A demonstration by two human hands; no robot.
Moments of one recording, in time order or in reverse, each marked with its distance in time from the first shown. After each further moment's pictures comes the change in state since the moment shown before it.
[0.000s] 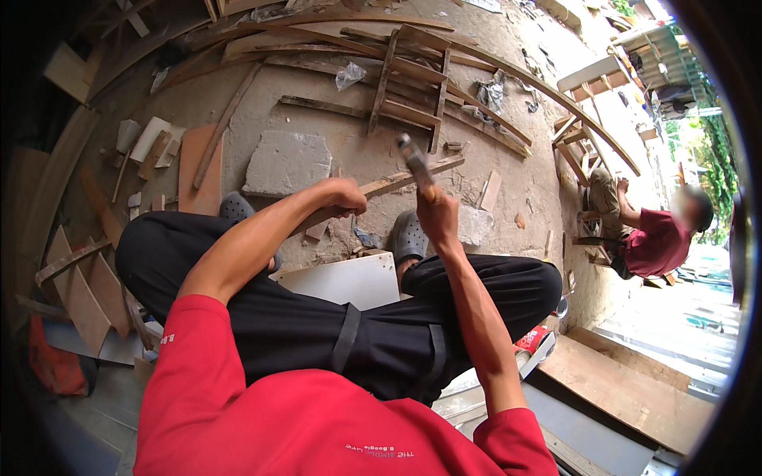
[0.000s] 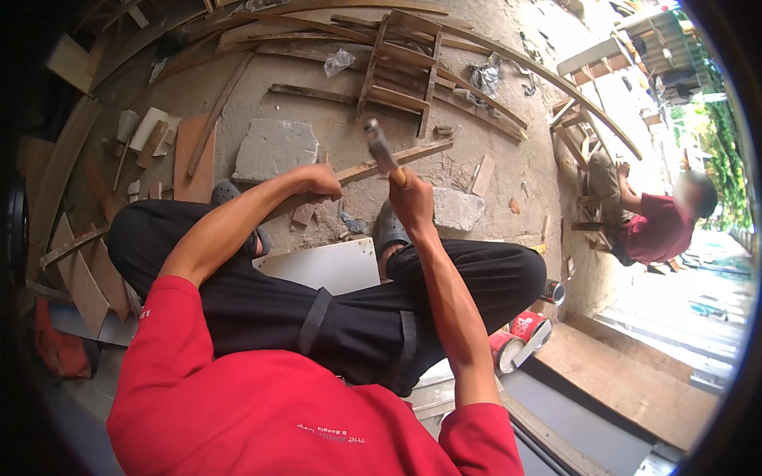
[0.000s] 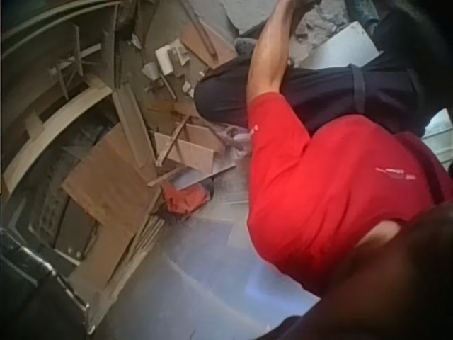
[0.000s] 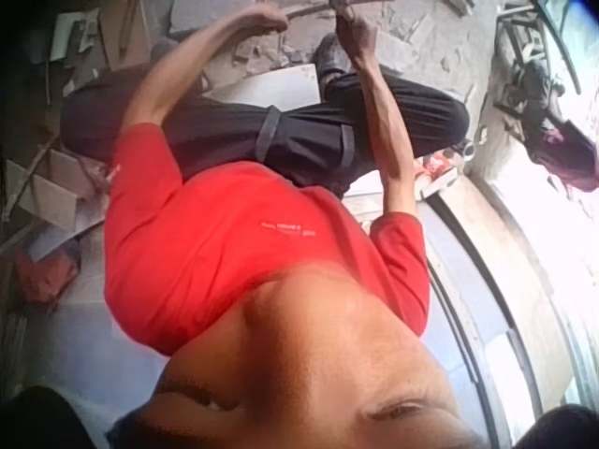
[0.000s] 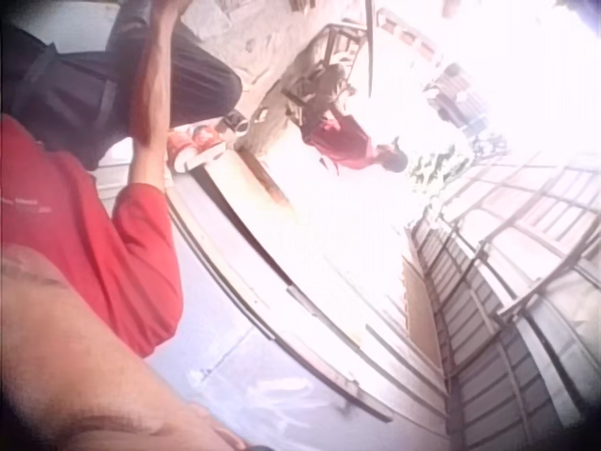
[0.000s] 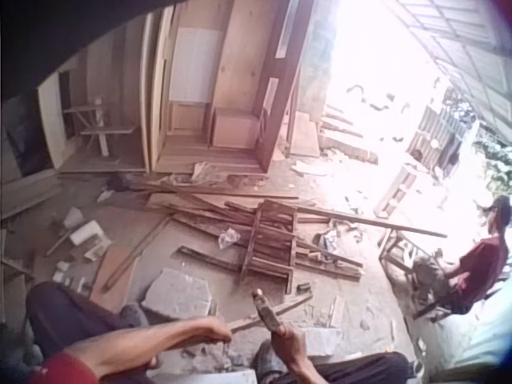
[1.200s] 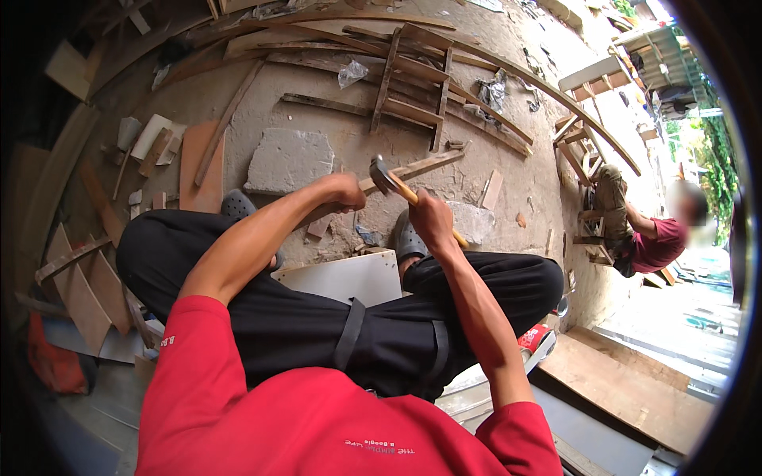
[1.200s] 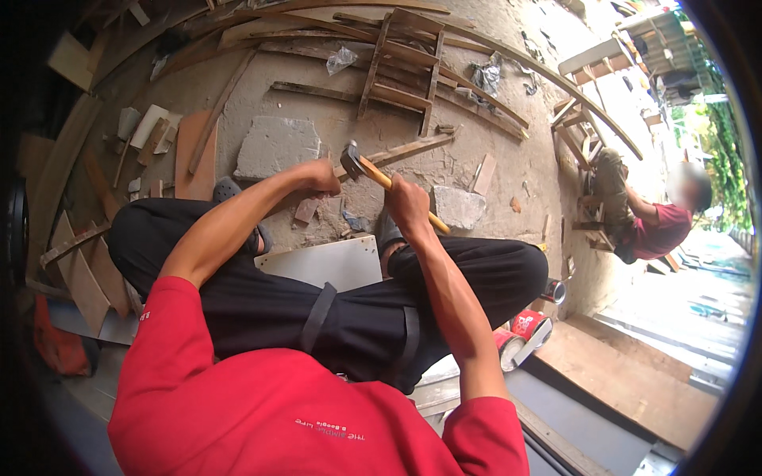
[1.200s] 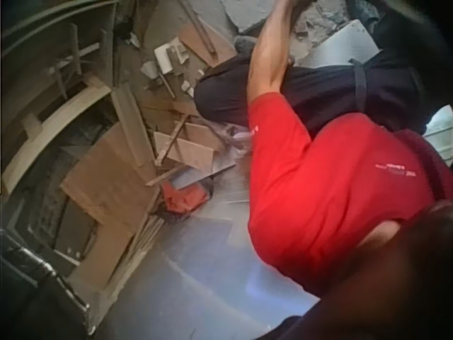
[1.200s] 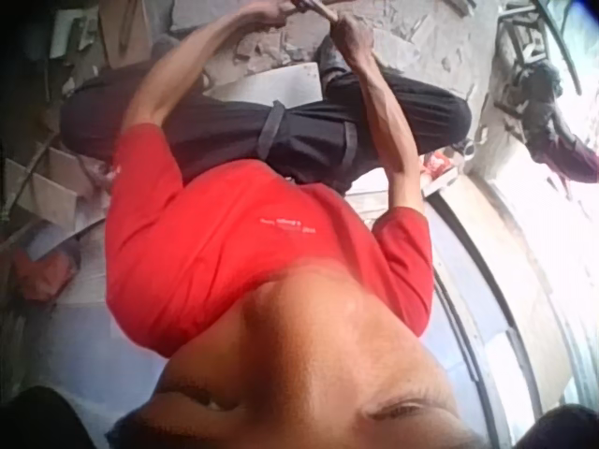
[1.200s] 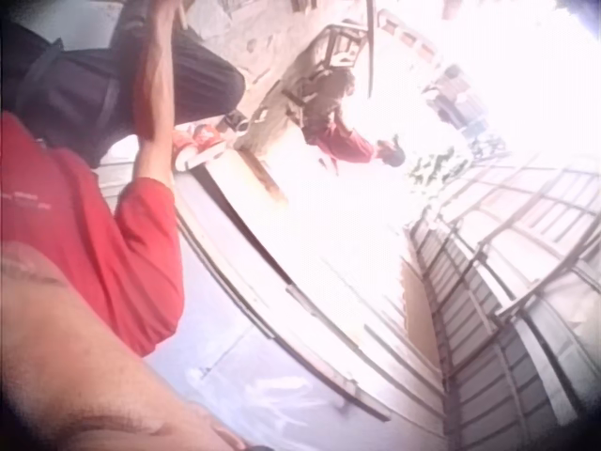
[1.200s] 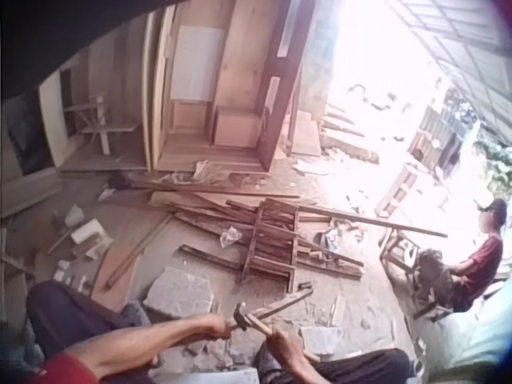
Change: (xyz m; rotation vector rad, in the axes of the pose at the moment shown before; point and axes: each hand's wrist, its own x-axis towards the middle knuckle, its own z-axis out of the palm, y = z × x) left_hand 0.001 -0.004 -0.001 0.088 0.076 0.048; right_hand -0.009 0.017 0.017 -0.382 -0.171 -0.106
